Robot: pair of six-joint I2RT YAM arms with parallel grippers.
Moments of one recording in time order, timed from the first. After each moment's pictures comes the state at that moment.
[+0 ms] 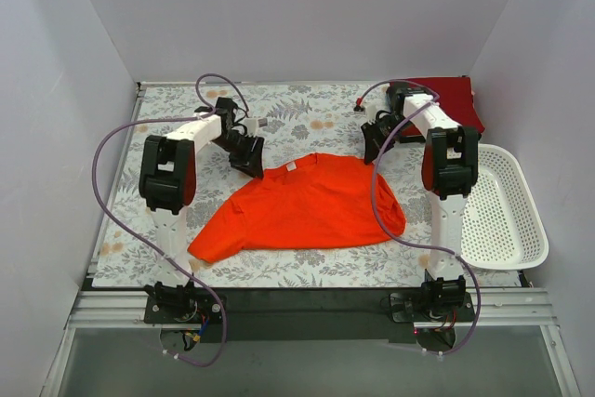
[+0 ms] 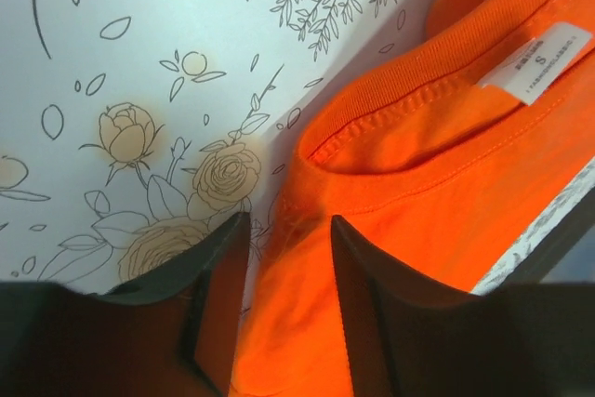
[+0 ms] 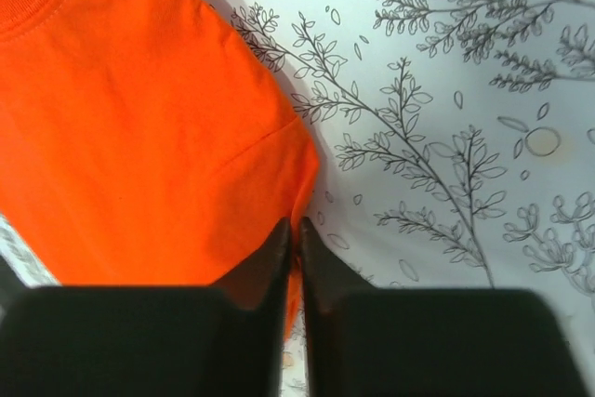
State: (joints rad) left arm -0.20 2.15 1.60 -0.84 0.58 0.21; right arm 0.13 2.31 1.91 -1.09 -0.64 -0.60
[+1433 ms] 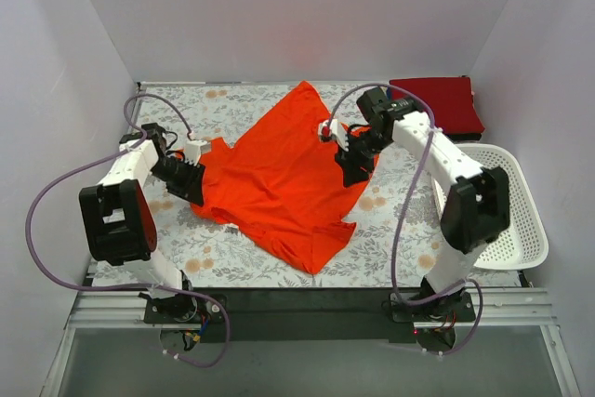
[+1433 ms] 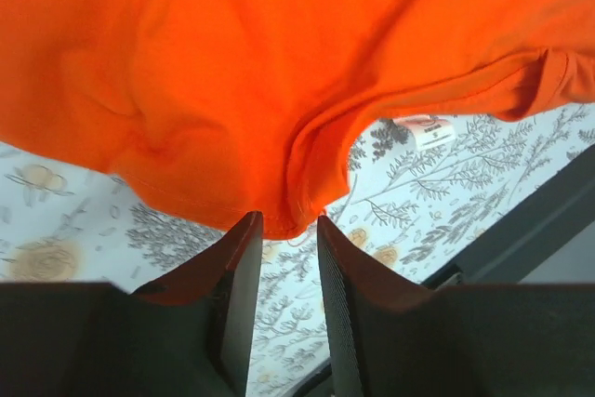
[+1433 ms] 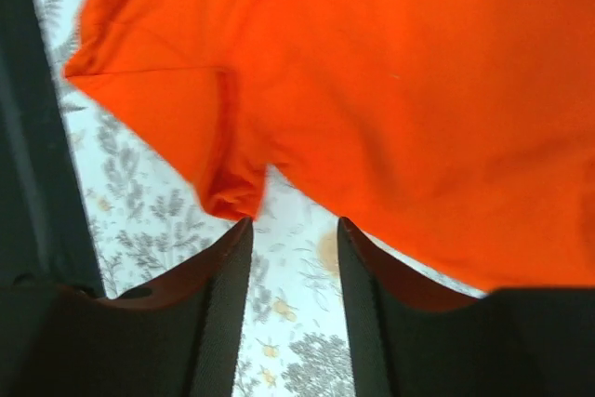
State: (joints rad) left arm 0.17 1.65 1.14 -1.06 0.51 0.69; right arm 0.48 1.63 1.43 -1.16 -0.67 -0.94
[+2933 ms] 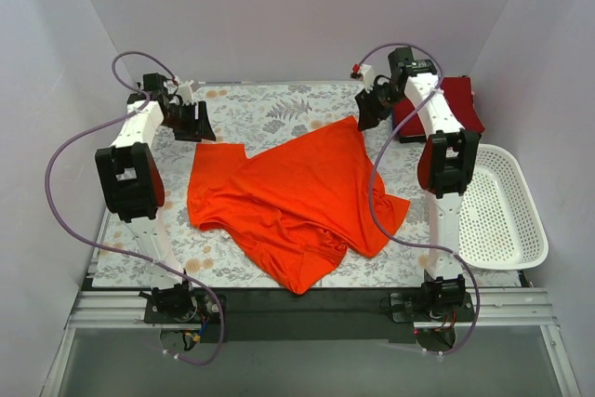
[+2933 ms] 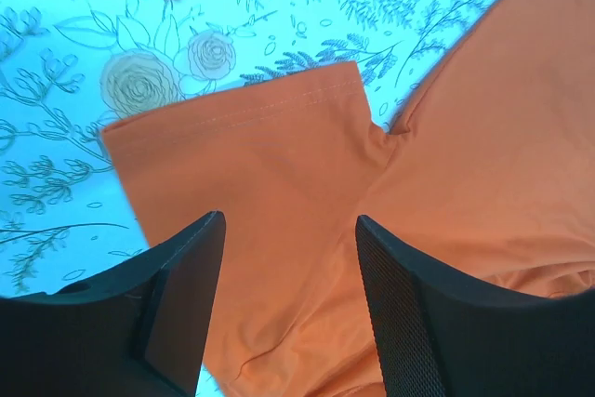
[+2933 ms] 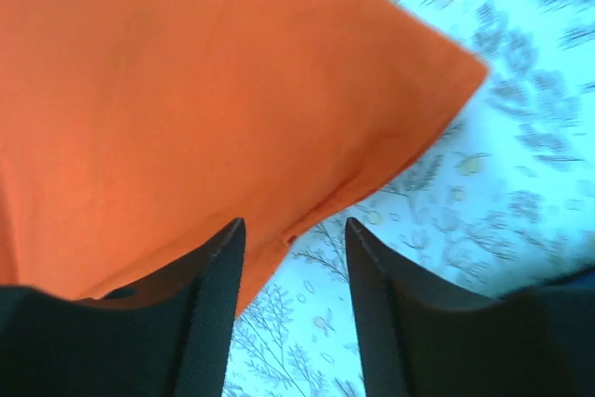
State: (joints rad) left arm 0.14 2.03 1.72 -0.80 0.55 0.16; right arm 0.16 2.36 2.37 -1.20 -0.66 -0.69
